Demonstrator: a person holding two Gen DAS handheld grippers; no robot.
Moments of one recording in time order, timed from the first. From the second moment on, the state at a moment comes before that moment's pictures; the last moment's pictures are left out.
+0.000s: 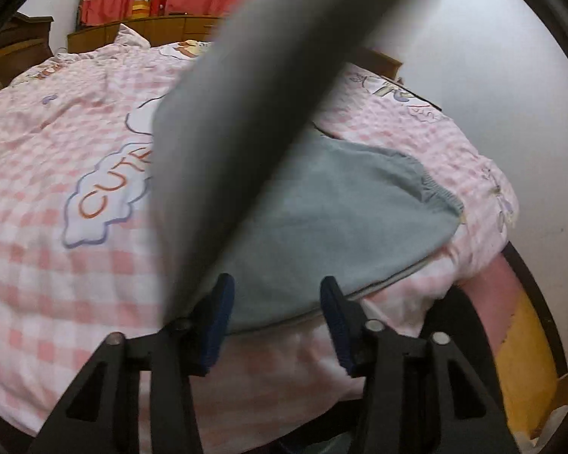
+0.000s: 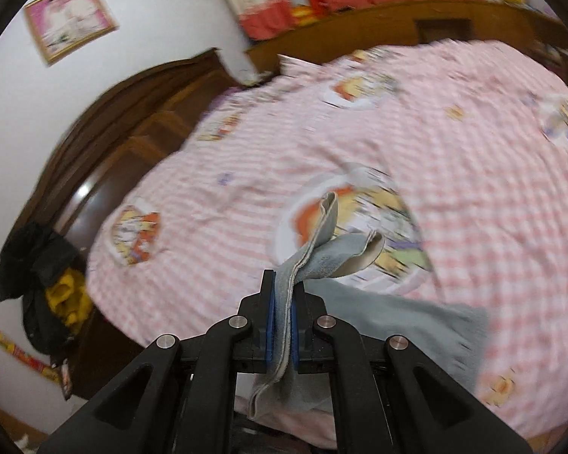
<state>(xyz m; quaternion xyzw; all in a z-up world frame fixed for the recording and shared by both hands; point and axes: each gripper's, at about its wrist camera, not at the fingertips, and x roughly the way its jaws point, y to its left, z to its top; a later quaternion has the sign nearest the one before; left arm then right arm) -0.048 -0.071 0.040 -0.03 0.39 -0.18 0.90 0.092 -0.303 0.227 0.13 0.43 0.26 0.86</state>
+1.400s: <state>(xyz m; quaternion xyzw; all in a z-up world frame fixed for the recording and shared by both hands) -0.031 -0.060 0.084 -0.03 0.40 -0.20 0.90 0.053 -0.394 0.096 0.12 0.46 0.12 0.87</state>
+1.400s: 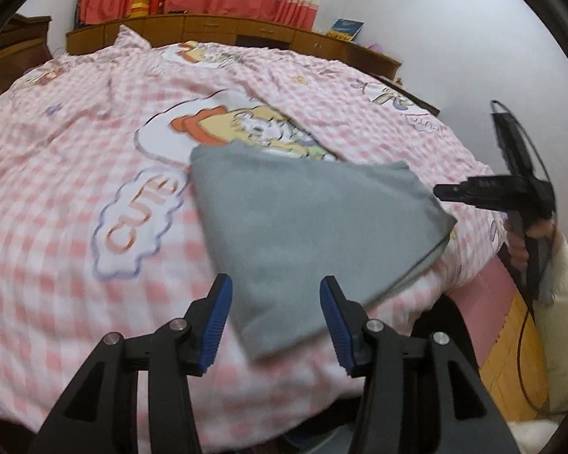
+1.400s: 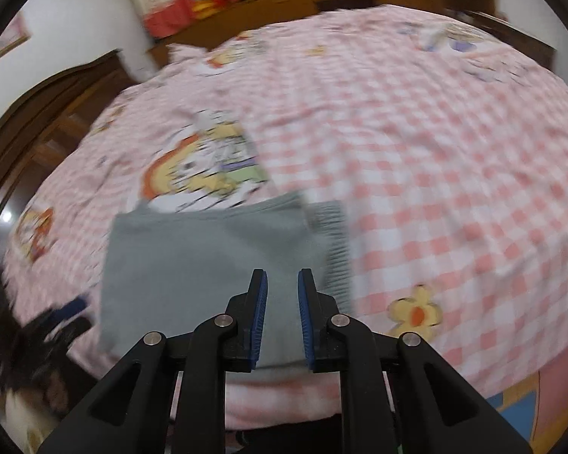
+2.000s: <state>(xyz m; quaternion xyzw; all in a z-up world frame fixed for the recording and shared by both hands) 0.026 -0.079 0.052 -0.04 0.44 -0.21 0.87 0.081 -0.387 0.077 0.11 0.47 0.12 0.87</state>
